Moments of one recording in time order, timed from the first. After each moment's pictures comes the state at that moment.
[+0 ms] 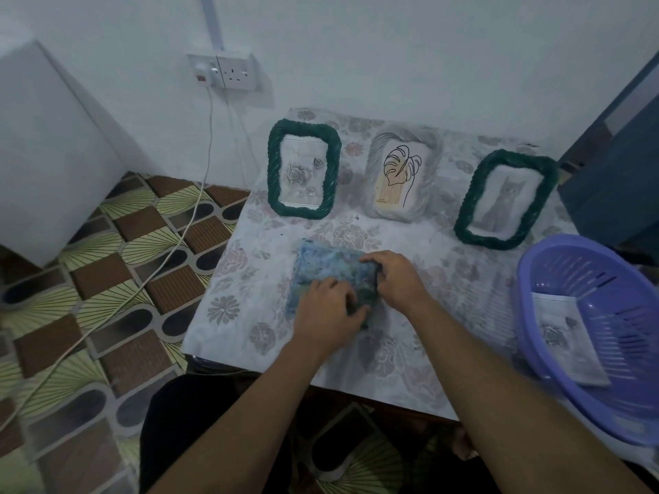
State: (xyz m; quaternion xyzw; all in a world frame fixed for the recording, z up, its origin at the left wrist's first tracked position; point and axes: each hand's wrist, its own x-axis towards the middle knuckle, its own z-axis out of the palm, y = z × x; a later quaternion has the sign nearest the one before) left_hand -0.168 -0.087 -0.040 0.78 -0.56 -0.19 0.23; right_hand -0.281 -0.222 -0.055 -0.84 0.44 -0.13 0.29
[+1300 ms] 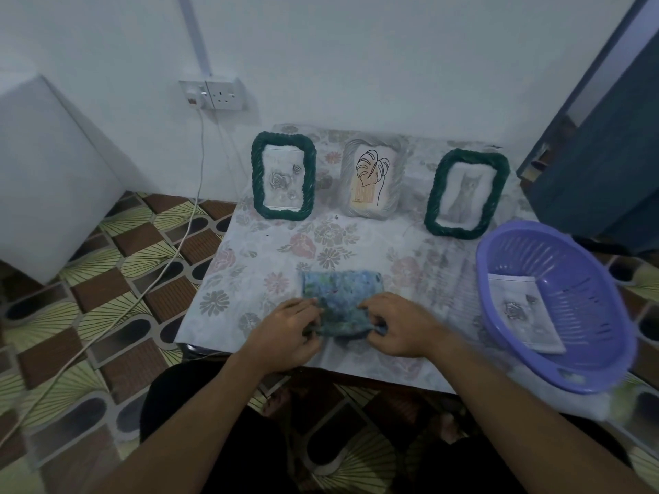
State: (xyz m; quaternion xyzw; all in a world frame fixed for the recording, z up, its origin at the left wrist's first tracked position) left_hand -0.149 -0.022 -0.053 0.63 -0.74 -0.11 0.22; right_hand -0.378 -0.155 -0.043 -0.93 0.25 -0.04 0.25
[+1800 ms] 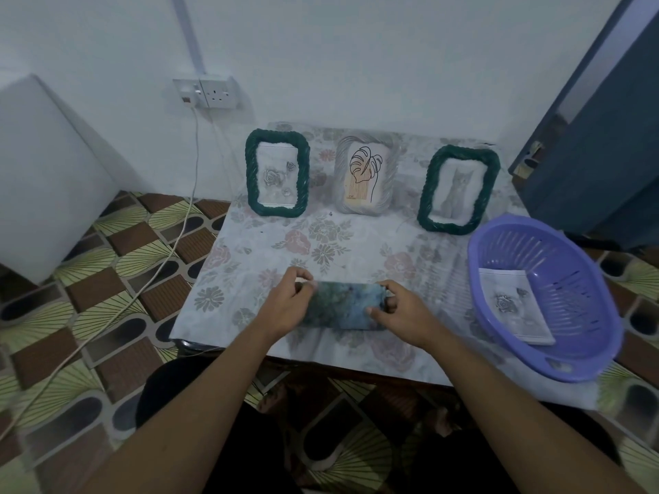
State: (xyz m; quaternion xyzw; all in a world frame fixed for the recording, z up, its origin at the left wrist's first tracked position) left_hand -0.166 -0.051 -0.022 0.73 -0.42 -0.40 0.38; right_hand -0.388 -0.149 -0.039 -0.71 0.43 -0.12 0.55
